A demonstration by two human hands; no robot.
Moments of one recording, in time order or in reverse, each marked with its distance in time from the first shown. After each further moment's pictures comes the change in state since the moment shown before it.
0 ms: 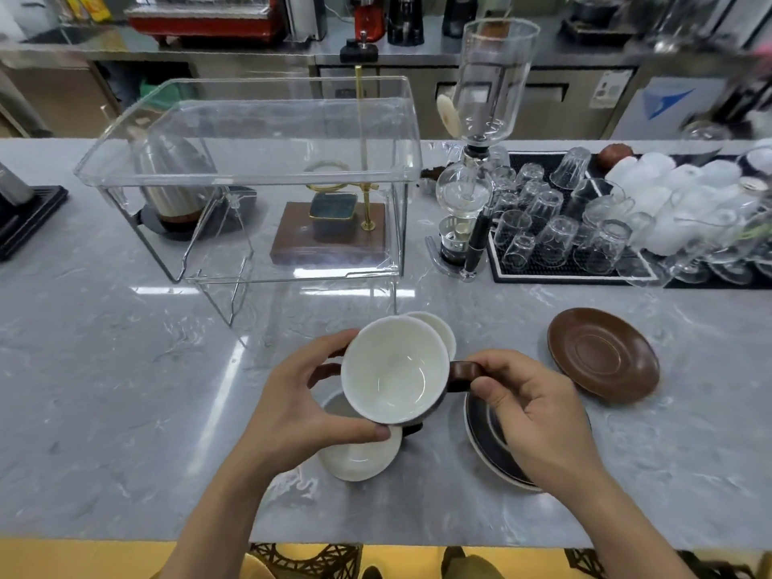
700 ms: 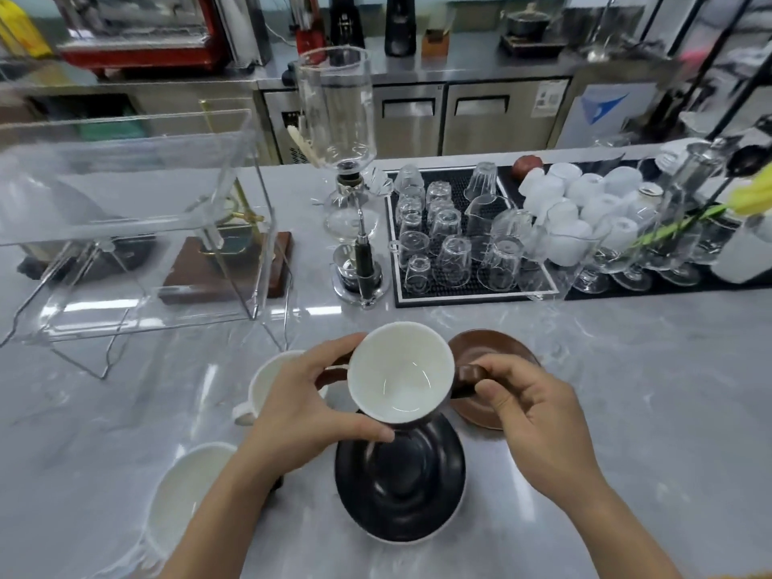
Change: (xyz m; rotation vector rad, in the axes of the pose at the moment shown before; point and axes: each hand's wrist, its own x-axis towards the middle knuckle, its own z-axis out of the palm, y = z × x) left_hand 0.084 0.057 0.147 -0.032 -0.086 0.017; right_hand 0.016 0.077 -0.142 0.175 0.130 0.098
